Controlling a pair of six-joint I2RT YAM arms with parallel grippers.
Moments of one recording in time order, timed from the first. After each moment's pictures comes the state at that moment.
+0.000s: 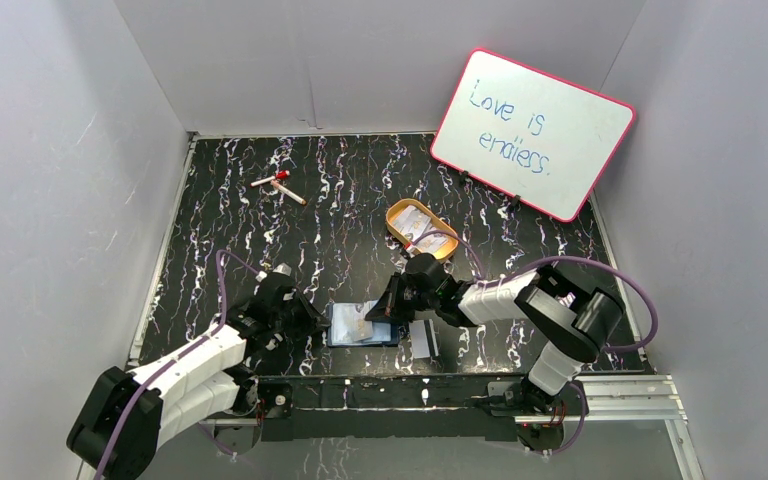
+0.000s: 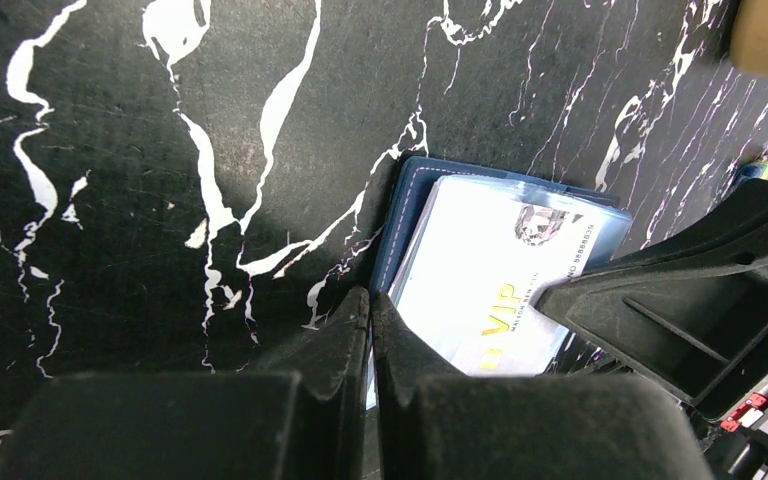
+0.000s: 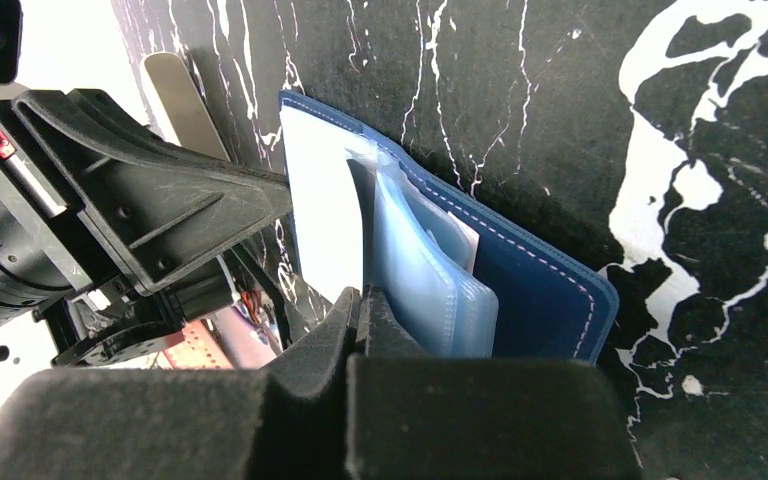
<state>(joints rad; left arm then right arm) -0.54 0.93 0.25 -0.19 0.14 -1.05 0.92 1.64 0.58 0.41 -0.33 1.15</state>
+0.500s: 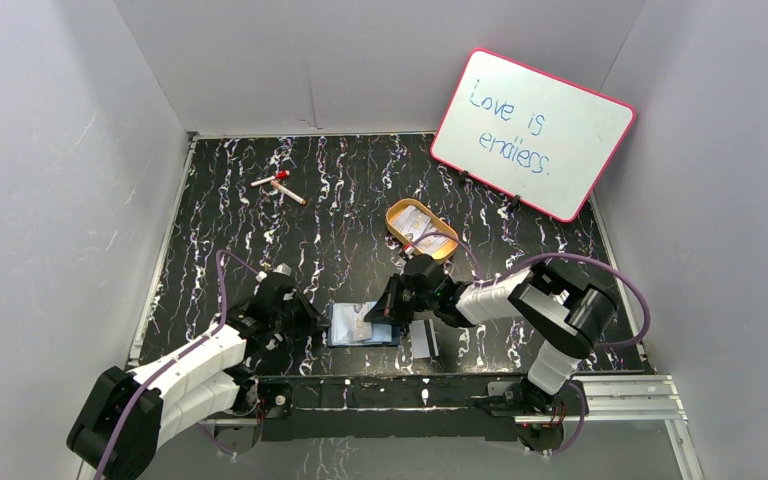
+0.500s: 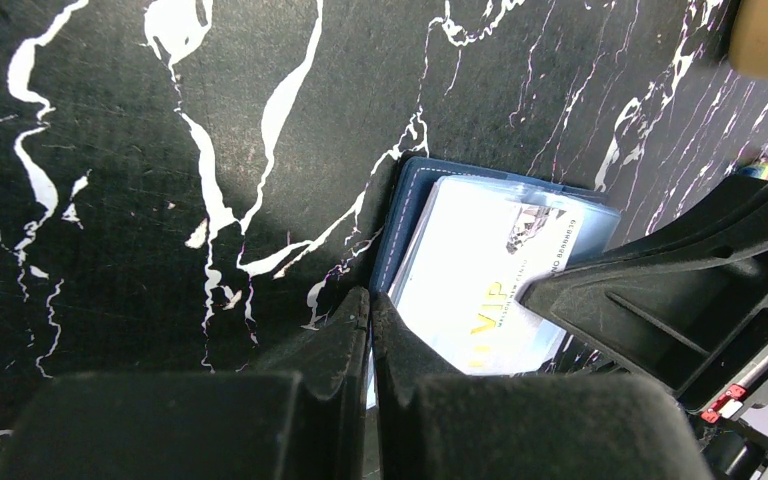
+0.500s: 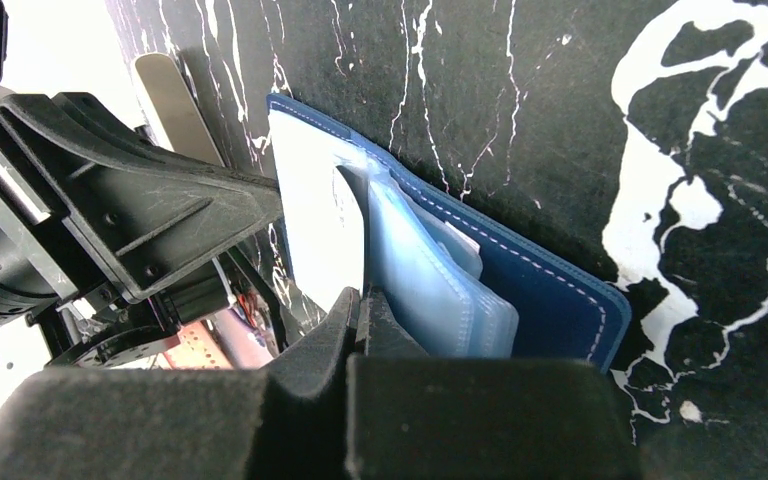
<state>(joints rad) -0.54 0.94 0.25 -0.18 0.14 -1.06 0.92 1.67 0.58 0.43 -0.33 1.16</state>
